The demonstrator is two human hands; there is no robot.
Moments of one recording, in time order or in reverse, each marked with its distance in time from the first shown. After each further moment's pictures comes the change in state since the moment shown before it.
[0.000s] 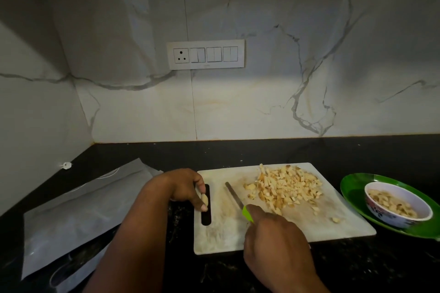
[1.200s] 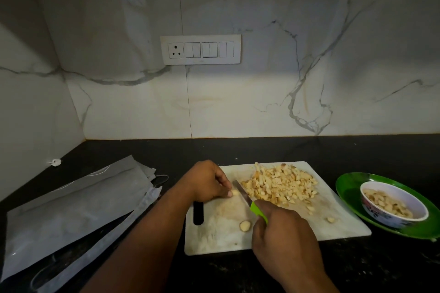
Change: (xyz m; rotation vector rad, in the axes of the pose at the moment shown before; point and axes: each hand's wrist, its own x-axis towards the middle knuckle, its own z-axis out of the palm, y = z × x) left_hand 0.023 0.050 0.041 -0.182 0.277 0.238; right_hand 0.008 0.021 -0.011 0.070 0.036 0.080
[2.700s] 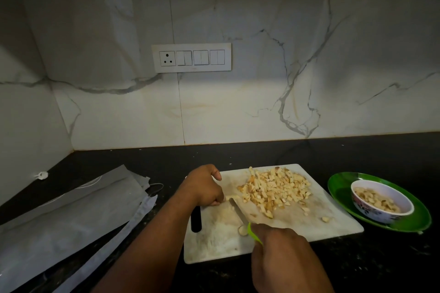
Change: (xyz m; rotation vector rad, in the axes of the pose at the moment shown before) left_hand -0.007 0.018 0.001 -0.211 0.044 -0.237; right_hand -0.022 -0.011 -0.014 -0.065 -0.189 0.001
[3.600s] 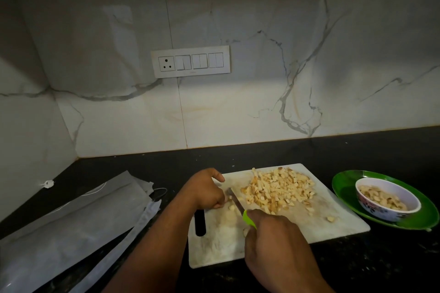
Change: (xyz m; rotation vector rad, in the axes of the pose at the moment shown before) left_hand 0.003 -0.007 -0.005 0.050 -0.018 0.074; right_hand 0.018 -0.008 0.010 0.070 0.151 -0.013
